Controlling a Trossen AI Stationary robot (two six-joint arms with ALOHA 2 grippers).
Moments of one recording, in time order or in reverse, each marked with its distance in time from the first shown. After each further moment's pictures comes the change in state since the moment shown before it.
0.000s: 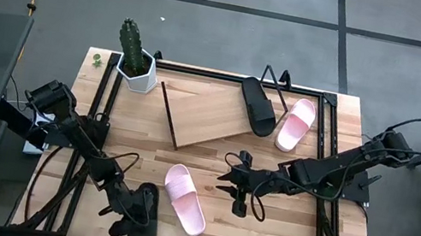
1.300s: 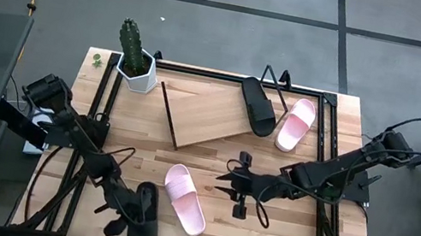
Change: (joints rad) left arm 0.001 -0.086 0.003 0.015 0.023 0.070; right arm 0.043 0.000 0.000 0.068 0.091 -0.130
